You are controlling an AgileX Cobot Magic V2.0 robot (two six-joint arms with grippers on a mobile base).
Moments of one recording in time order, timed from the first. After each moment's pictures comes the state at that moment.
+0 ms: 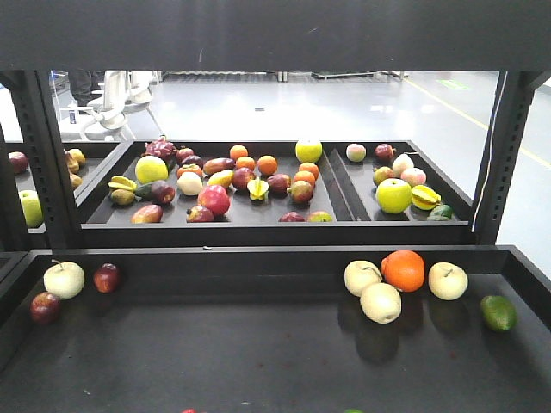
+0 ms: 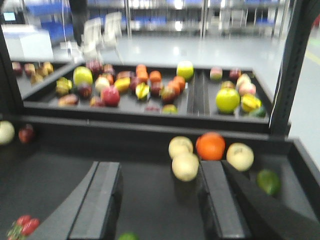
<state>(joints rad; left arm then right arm) -0.47 0.31 -0.64 0.74 0.65 -0.58 0.74 0.58 -0.83 -0.87 0.79 0.81</state>
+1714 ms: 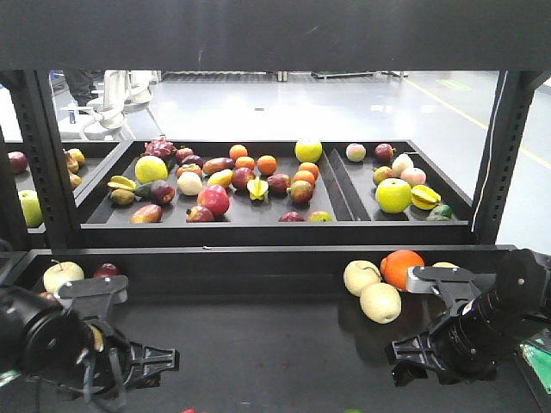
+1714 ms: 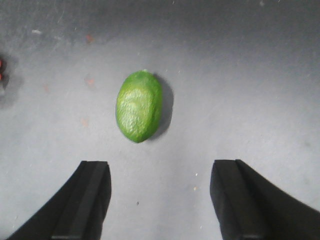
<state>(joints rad) -0.32 1.70 -1.11 0.09 0.53 -0.43 0.09 1.78 -1.25 0.29 0.74 -0.22</state>
